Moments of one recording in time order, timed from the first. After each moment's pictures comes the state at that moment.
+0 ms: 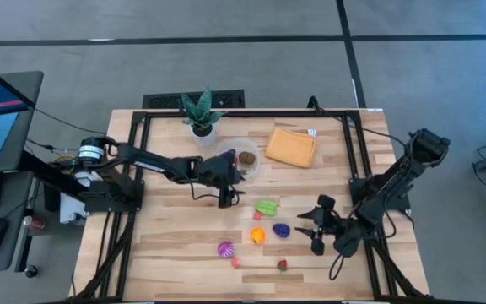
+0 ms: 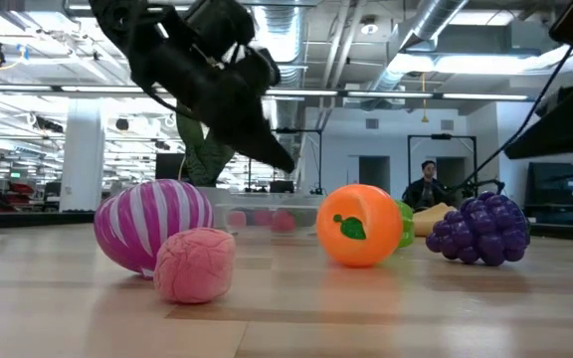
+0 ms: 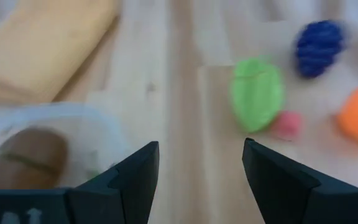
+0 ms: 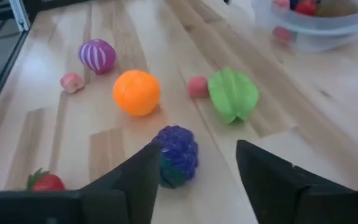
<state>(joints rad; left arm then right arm) 0.04 1.66 0.84 0.20 0.05 0.09 0.87 1.35 0.46 0.04 0.85 0.82</state>
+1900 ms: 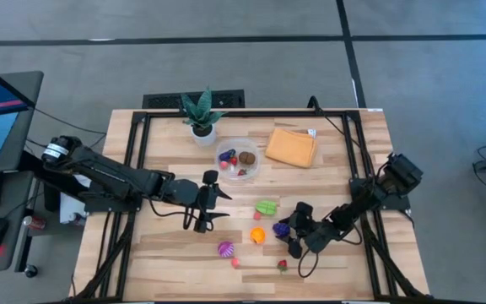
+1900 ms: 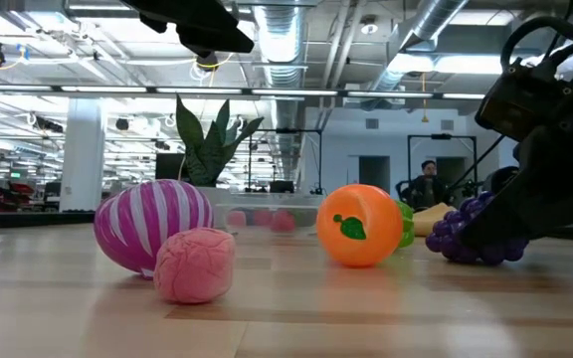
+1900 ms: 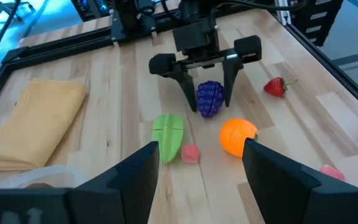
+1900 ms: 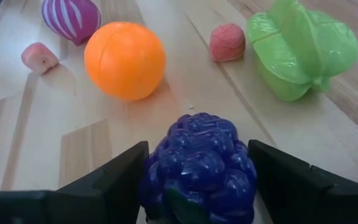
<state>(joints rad) -0.28 1.31 0.84 -0.03 -0.17 0.08 0.67 1.78 0.50 0.52 0.61 0.75</state>
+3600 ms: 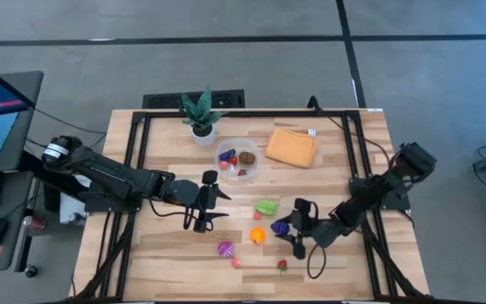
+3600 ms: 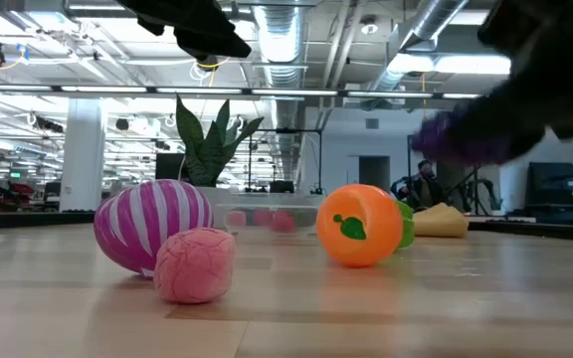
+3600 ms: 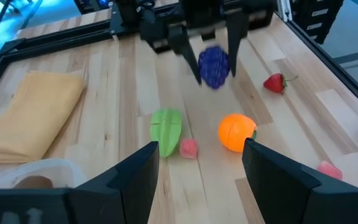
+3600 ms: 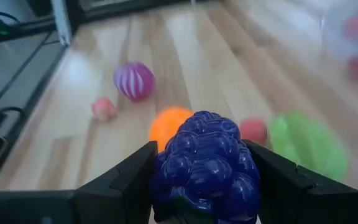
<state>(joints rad) -0.28 1.31 0.84 -0.05 -0.17 0.06 0.66 1.58 0.50 0.54 0.61 0.48</state>
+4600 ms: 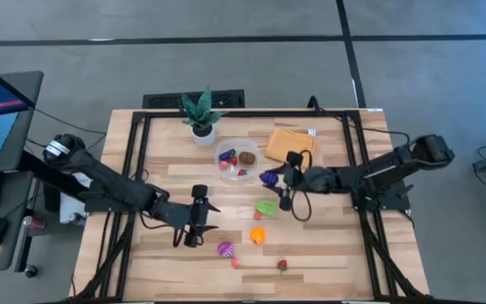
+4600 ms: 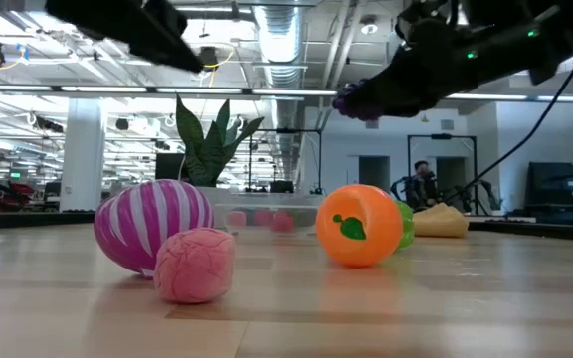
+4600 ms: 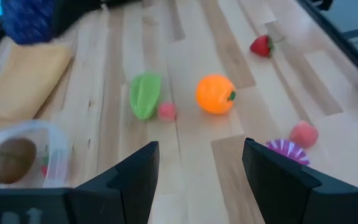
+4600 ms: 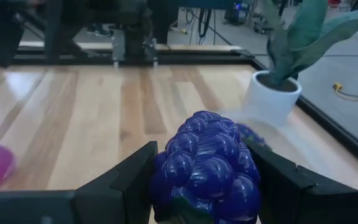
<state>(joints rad) -0.48 1.31 0.78 -0.11 -0.38 -0.08 0.12 1.35 0.50 0.56 0.31 -0.04</state>
